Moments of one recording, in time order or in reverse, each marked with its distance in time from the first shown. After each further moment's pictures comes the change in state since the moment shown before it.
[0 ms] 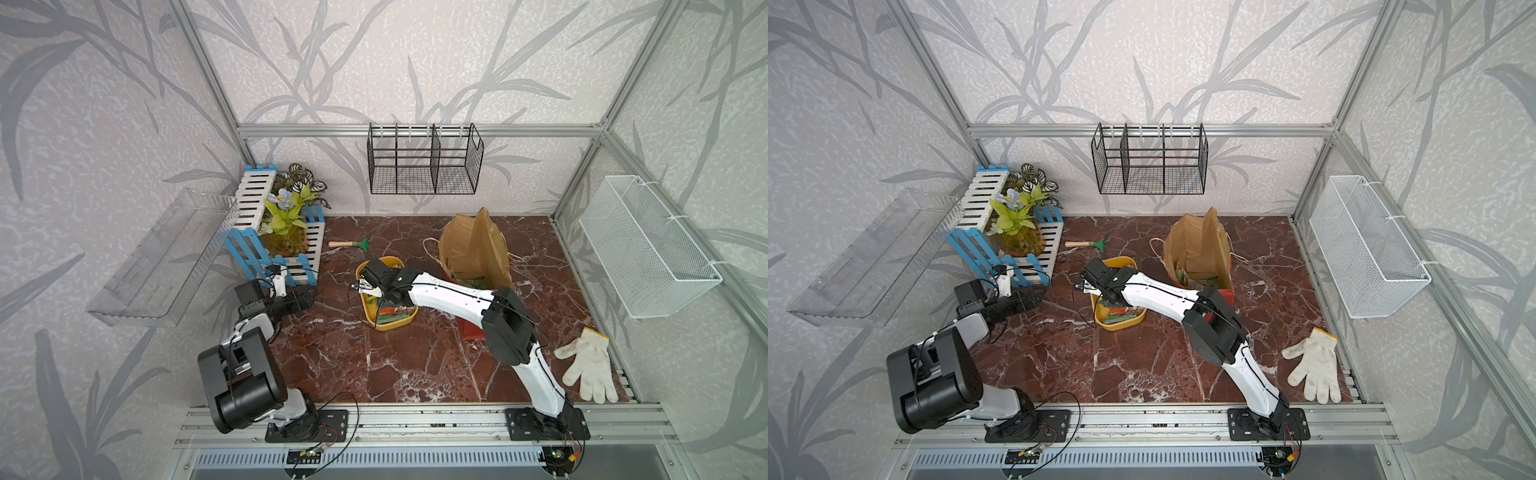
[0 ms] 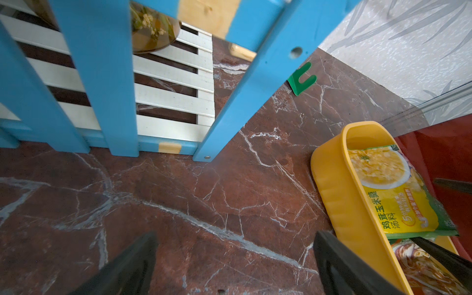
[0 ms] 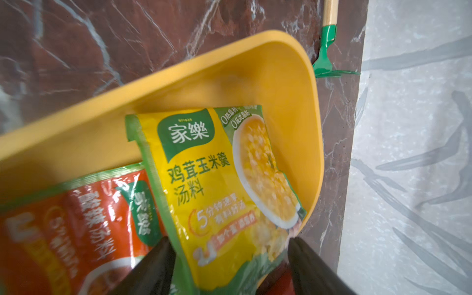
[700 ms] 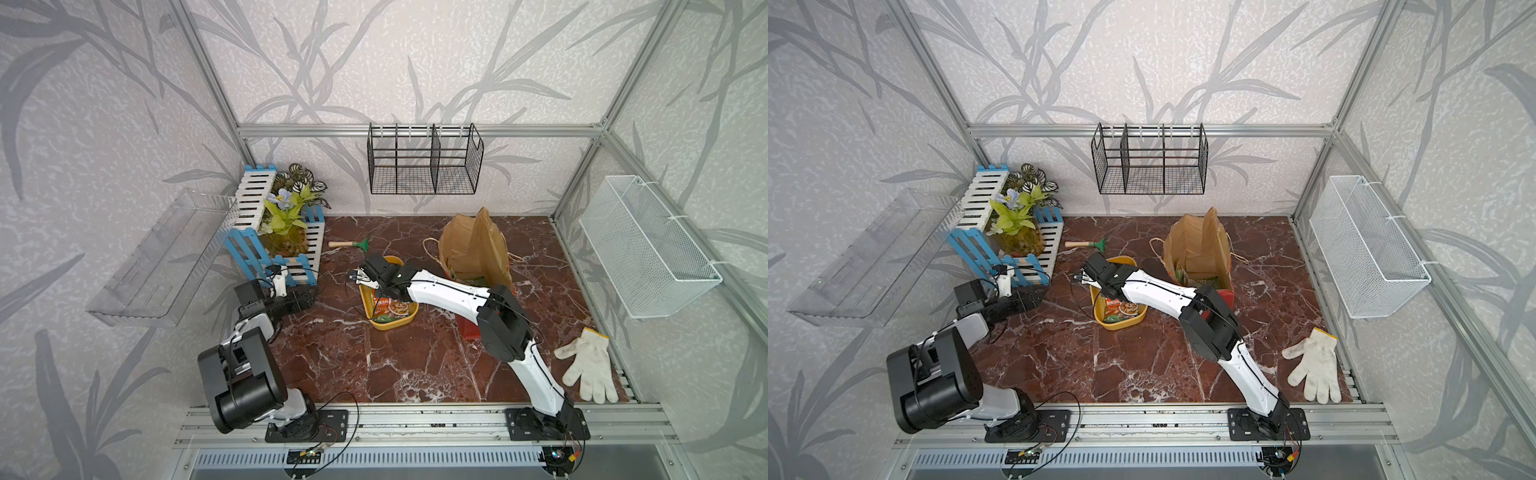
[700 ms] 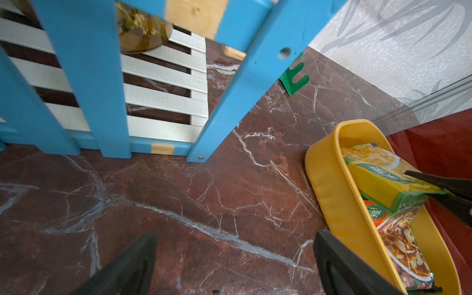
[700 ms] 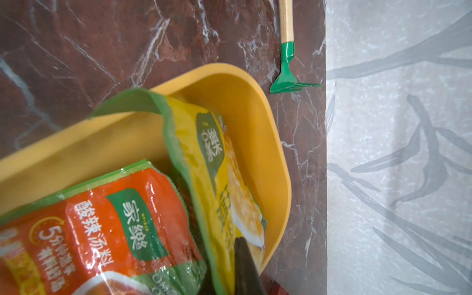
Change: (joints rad) left arm 0.001 0.000 0.000 0.000 0.027 0.001; right arm -0.015 0.023 0.038 0.108 0.020 0.003
